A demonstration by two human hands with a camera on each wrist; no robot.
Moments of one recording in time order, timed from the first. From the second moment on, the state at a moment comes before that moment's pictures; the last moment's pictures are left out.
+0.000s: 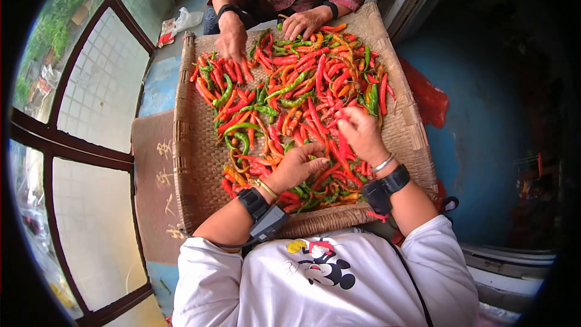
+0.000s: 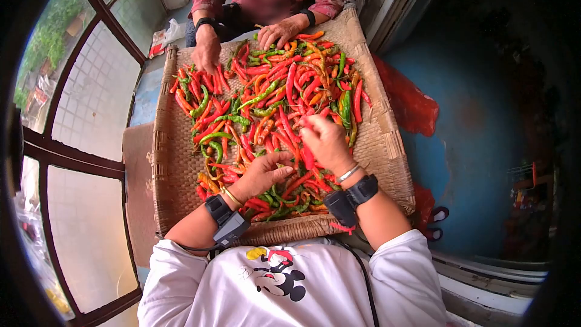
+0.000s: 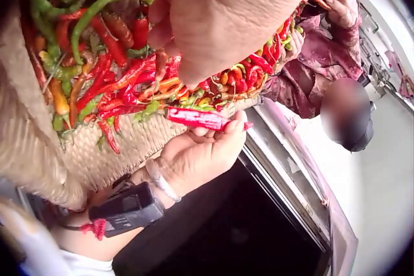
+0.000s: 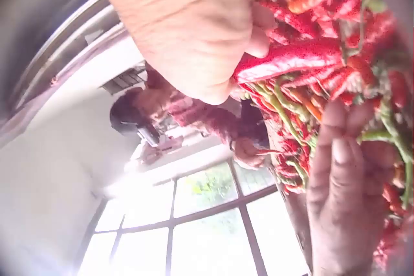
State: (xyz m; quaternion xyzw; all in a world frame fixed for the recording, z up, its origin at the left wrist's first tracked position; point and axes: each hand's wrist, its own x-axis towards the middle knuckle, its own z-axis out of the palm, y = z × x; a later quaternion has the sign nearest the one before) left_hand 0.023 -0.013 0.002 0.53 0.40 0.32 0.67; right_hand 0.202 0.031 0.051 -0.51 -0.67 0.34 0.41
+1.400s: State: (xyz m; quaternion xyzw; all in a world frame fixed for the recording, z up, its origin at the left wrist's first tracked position) left_hand -0.004 0.017 0.010 0.26 0.44 0.46 0.72; right_hand 0.235 0.059 0.027 -0.60 -0.78 -0.10 0.18
